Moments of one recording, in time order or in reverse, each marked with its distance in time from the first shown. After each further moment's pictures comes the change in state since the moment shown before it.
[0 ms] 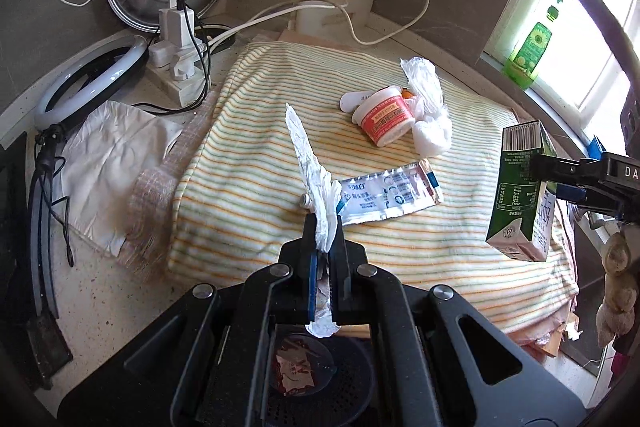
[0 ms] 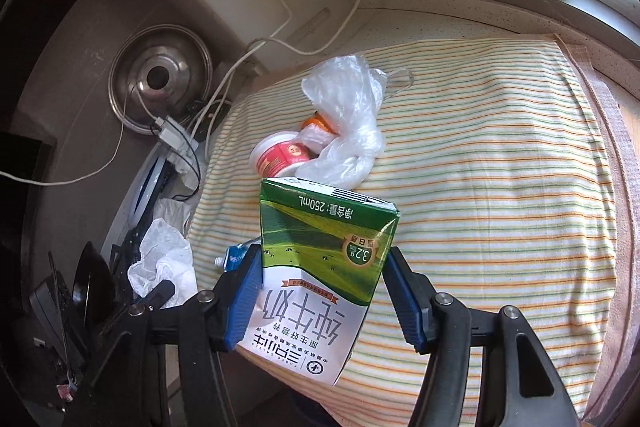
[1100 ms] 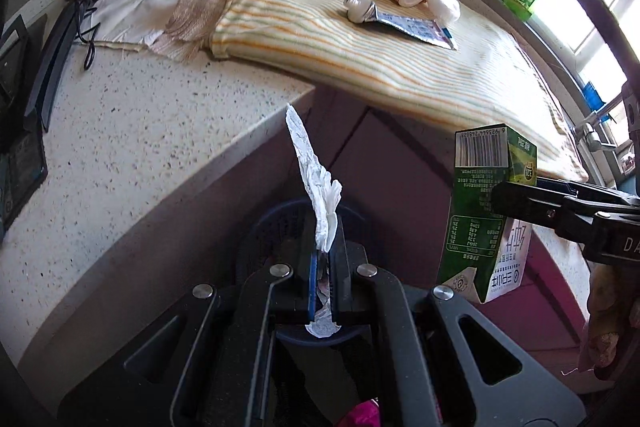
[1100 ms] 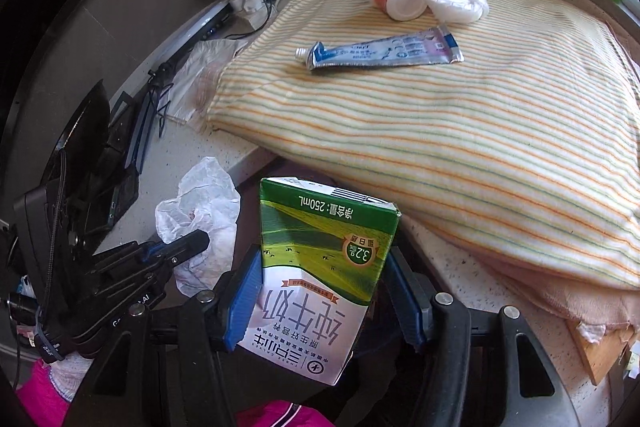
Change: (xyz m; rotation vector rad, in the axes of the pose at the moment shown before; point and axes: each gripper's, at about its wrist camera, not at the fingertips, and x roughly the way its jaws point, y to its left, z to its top) left arm -0.017 0.044 -0.152 -0.039 0.193 -0.031; right arm 0.039 0.077 -0.180 -0.242 0.183 -0.048
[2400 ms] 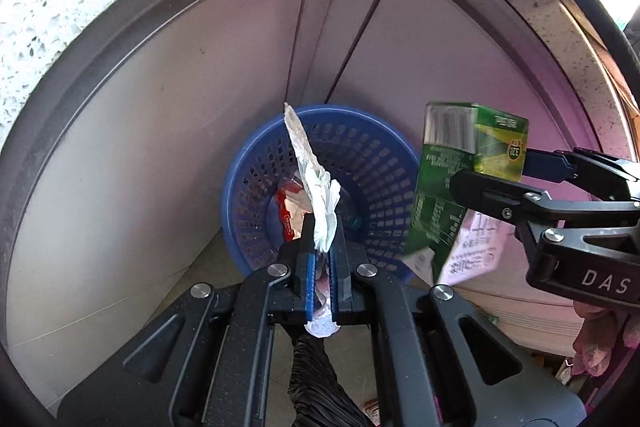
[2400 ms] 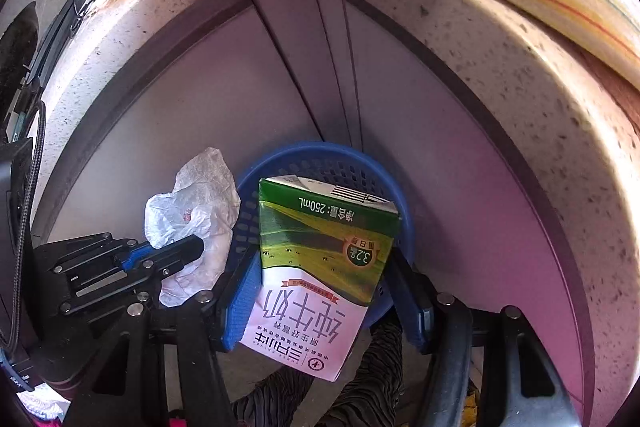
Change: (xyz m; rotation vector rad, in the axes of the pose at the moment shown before) left arm 0.110 0.005 -0.047 0.058 0.243 0.036; right arm 0.120 -0.007 -0.052 -0.009 0.181 -0.144
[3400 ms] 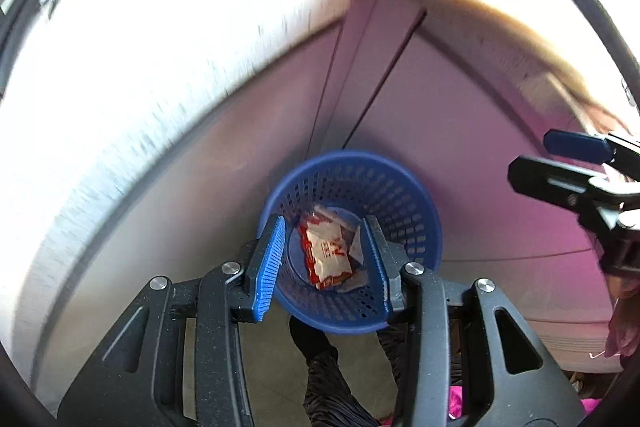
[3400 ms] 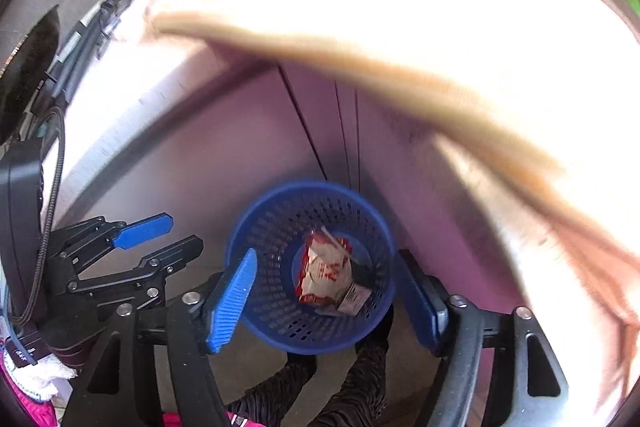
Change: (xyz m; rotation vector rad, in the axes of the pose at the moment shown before) left arm -0.051 0.011 0.015 -0.005 -0.122 0.054; right arm -0.073 0.013 0.023 -0.072 -0.110 -0.018
